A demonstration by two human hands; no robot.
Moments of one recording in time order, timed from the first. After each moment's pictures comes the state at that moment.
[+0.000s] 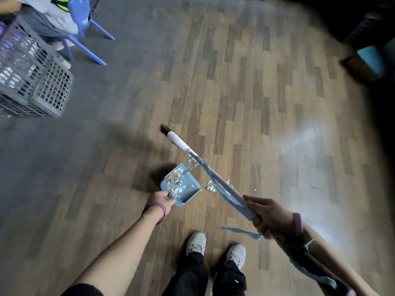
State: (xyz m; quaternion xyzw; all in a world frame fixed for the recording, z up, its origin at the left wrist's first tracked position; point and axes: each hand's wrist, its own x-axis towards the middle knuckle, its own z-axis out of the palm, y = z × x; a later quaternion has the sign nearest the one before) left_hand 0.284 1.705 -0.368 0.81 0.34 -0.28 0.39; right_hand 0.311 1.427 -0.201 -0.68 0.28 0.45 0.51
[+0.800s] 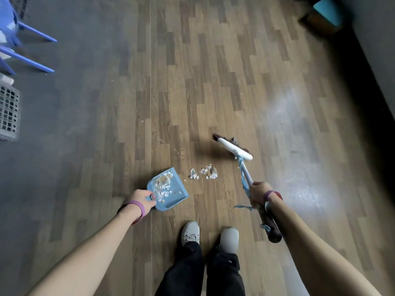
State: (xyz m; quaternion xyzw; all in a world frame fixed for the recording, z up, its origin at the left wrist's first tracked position) left_hand 0.311 1.658 -0.370 0.88 0.20 -0.36 0.25; right_hand 0.318 1.305 -0.332 -0.76 0.39 0.38 0.36
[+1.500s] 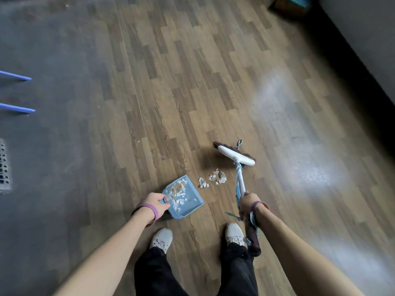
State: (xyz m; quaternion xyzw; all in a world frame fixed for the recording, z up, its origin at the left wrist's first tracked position) left_hand 0.400 1.689 -0.386 0.86 0.11 -0.42 0.28; right_hand 0.334 1.407 -0.354 -0.72 0.42 0.42 0.35
